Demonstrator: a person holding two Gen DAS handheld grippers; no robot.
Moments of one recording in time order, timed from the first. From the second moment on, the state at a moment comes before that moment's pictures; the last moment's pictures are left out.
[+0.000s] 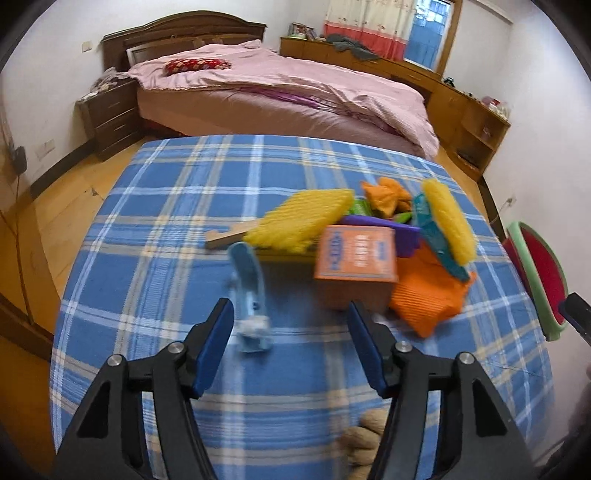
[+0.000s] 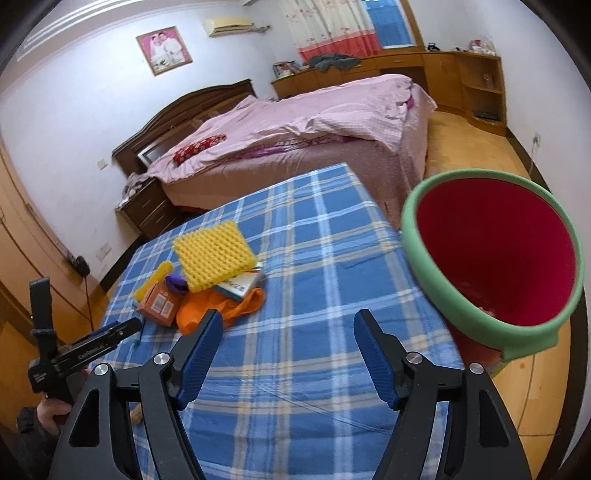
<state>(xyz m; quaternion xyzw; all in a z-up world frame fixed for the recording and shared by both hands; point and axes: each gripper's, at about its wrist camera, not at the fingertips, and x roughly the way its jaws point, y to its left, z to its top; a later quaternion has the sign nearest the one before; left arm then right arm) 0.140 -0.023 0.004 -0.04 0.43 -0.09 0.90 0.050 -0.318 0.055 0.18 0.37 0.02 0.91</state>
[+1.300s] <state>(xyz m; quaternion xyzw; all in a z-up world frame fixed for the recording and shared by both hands) 0.162 0.021 -0.024 -0.14 0.42 -0.13 0.89 0.153 -0.202 0.028 0.10 0.40 0.05 0.91</state>
